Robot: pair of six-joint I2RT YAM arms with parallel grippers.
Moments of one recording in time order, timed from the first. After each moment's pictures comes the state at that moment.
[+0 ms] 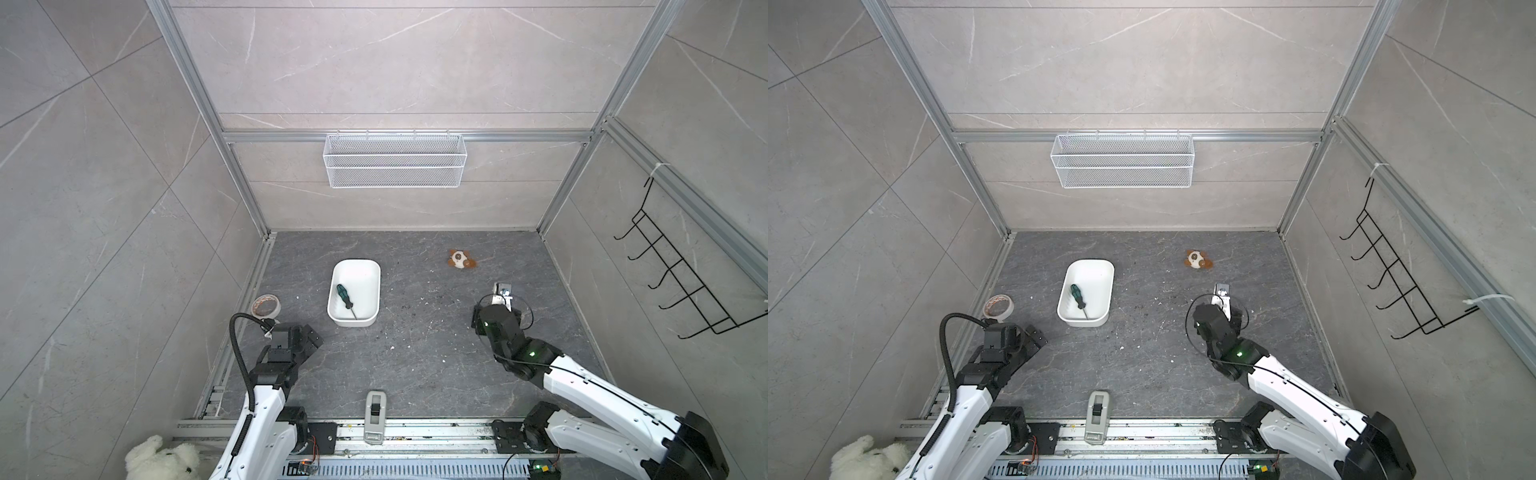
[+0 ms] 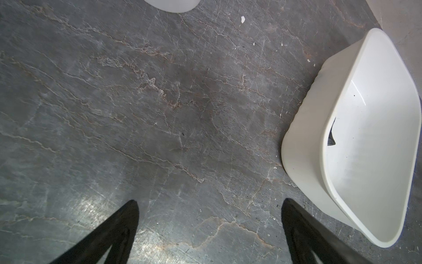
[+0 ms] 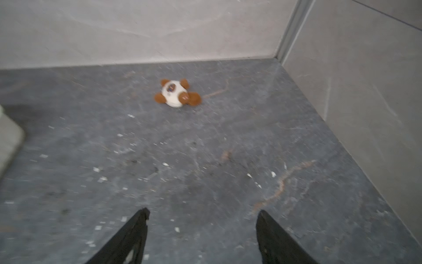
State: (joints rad) left arm -0.05 0.71 0.39 -0.56 -0.11 -0.76; right arm 0.66 0.98 0.51 -0.19 0.75 0.36
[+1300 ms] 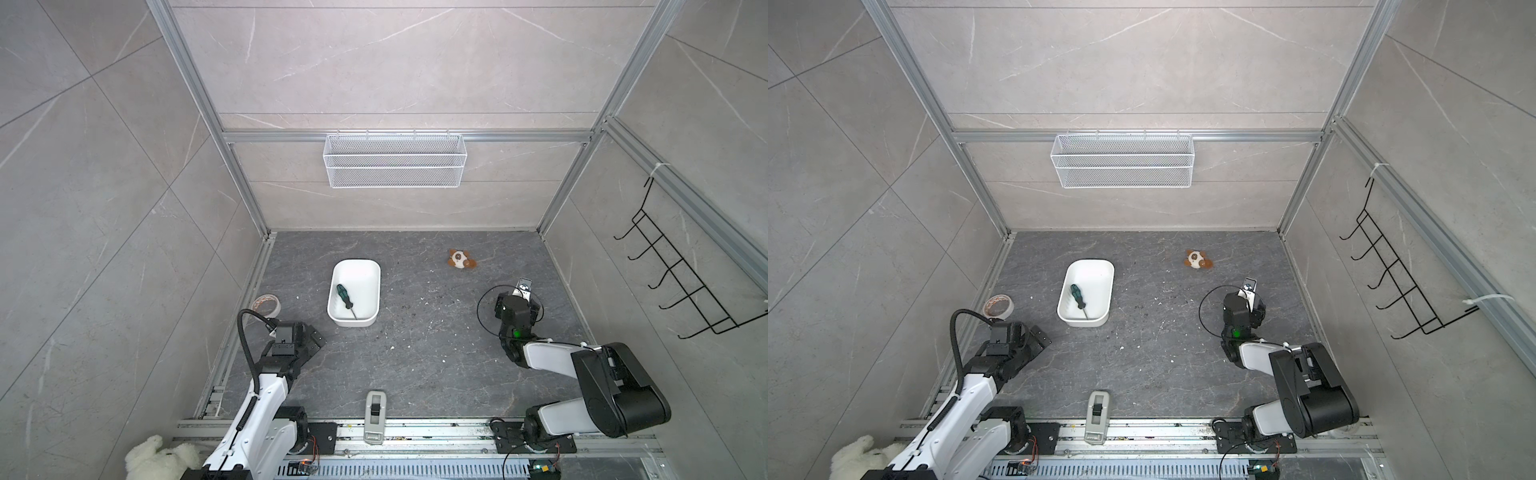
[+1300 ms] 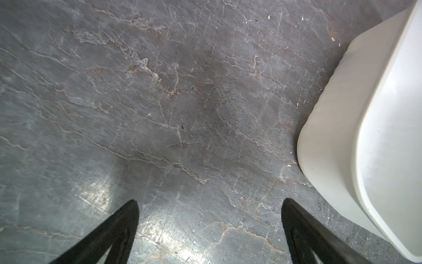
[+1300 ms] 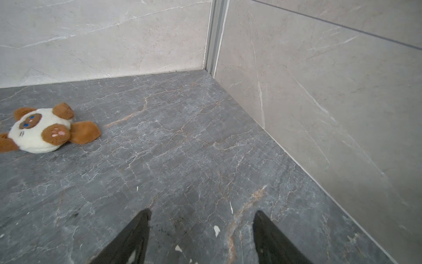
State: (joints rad) left arm -0.05 0.84 0.38 -0.50 -0.08 -0.76; right arm 0.20 1.43 0.35 0.68 0.66 0.12
